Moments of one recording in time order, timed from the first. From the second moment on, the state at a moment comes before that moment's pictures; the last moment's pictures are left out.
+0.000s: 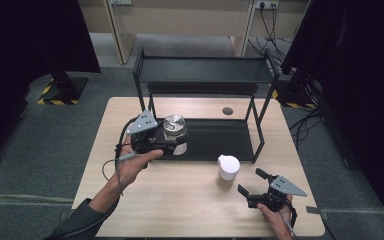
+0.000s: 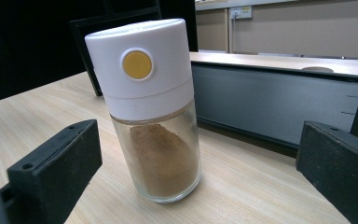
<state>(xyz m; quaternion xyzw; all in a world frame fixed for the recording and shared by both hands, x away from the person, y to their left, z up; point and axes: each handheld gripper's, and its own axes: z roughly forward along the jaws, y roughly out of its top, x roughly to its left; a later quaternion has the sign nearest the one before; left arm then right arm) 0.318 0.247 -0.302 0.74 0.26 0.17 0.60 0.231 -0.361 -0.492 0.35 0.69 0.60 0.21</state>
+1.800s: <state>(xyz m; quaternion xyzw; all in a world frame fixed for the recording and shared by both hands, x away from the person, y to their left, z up) 0.380 0.221 -0.157 0.71 0.33 0.25 0.57 0.232 -0.361 -0.492 0.35 0.69 0.60 0.20</state>
